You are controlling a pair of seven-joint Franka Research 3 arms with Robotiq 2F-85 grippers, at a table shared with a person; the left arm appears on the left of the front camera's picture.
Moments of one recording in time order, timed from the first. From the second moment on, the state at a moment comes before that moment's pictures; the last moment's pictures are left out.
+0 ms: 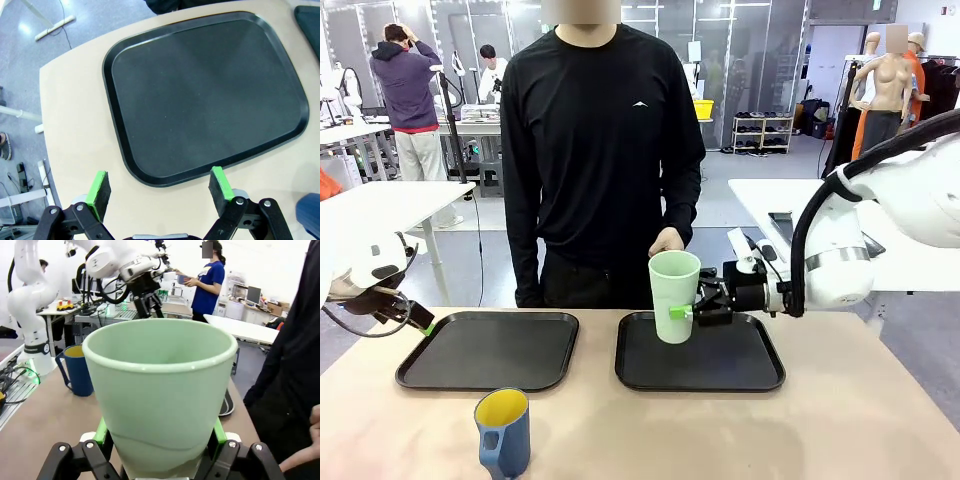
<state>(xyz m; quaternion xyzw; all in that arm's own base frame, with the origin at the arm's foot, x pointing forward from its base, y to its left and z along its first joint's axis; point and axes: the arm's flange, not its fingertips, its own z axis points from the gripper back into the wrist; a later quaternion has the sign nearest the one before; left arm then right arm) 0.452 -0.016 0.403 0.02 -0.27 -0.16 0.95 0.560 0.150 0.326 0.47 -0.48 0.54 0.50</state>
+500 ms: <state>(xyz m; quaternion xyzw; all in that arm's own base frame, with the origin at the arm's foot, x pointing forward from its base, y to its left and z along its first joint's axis) 0.452 -0.016 0.403 0.02 -0.27 -0.16 0.95 0.574 0.132 0.320 0.47 -0.49 0.52 0.52</state>
